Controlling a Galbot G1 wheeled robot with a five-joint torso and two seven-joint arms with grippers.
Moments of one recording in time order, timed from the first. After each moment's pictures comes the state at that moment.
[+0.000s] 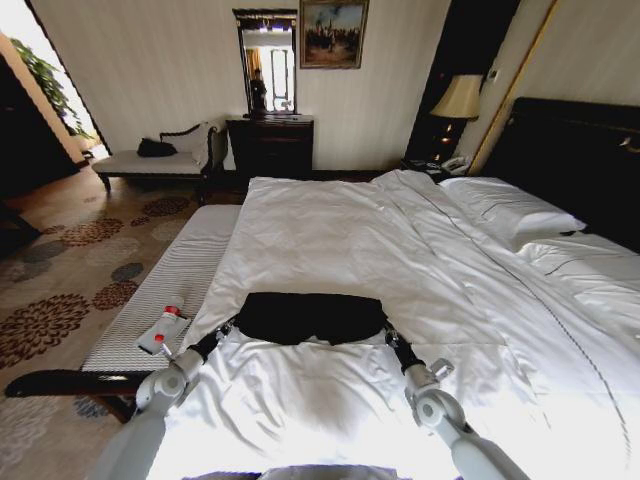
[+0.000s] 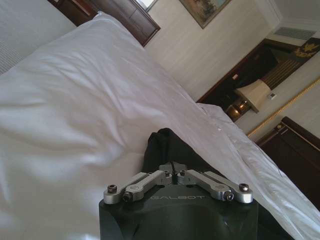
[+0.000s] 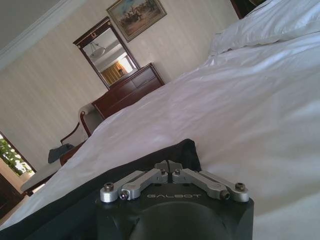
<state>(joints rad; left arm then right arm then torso) 1.30 -1.12 -0.60 -1.63 -1.10 0.33 0.34 -1.40 0.99 0.30 1.74 1.08 0.23 0.03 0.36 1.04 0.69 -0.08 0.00</state>
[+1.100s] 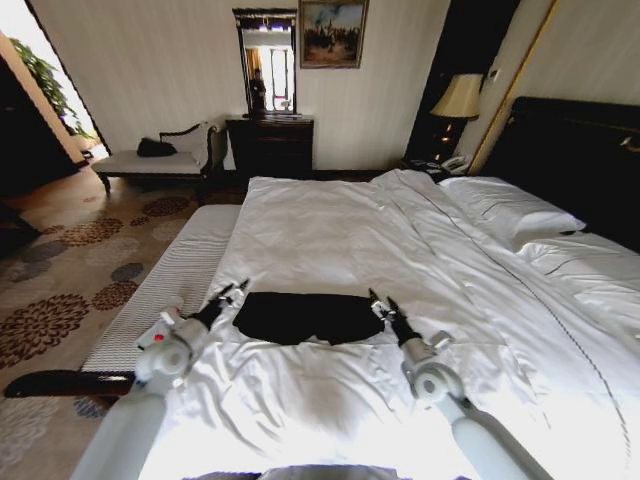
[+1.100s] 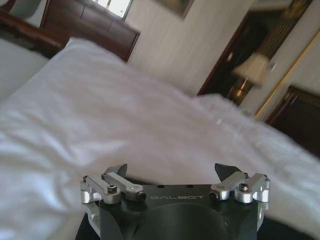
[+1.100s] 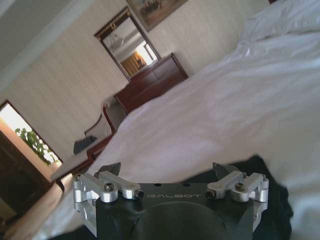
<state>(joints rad) 1.16 -1.07 -0.43 -1.82 -0.95 0.38 0.02 -1.24 0.98 0.21 1.82 1.10 0.08 0.13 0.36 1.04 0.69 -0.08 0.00</state>
